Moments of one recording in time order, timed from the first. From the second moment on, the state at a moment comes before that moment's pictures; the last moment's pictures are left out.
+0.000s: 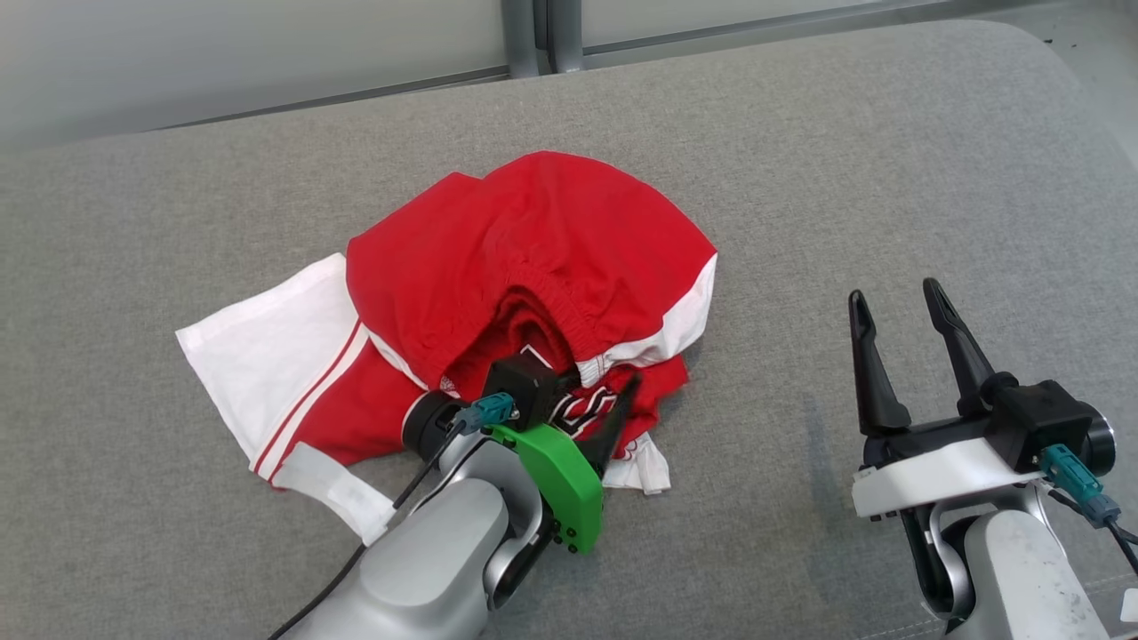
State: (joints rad) left arm -0.63 0.05 -0.96 0.73 -0.71 -0.08 -0.21; right arm -0.15 -0.05 0.01 0.08 0.09 0.13 -0.26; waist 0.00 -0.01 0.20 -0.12
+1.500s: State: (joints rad) left arm -0.50 0.26 -0.72 0.78 -0.83 0.07 -0.22; right arm -0.12 -0.05 -0.05 0.06 0.05 0.13 -0.26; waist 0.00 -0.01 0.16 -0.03
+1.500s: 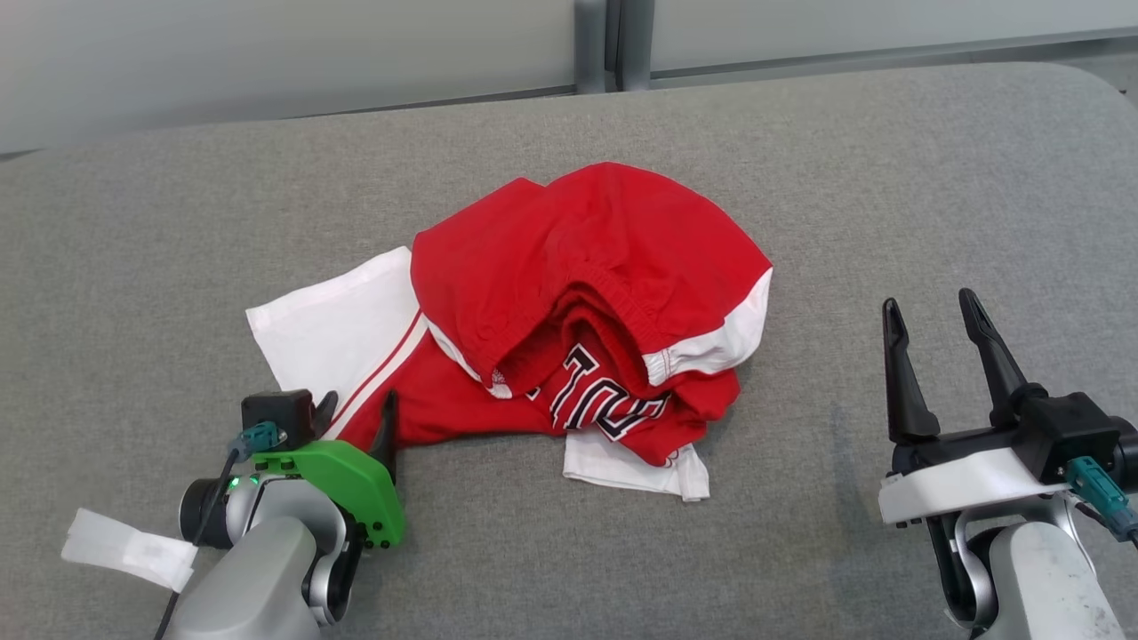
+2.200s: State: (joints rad) left arm -0.63 0.24 -0.72 0.90 -0.81 0.03 -0.25; right arm -0.12 -0.05 -0.05 0.08 0.06 0.13 -0.26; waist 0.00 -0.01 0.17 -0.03
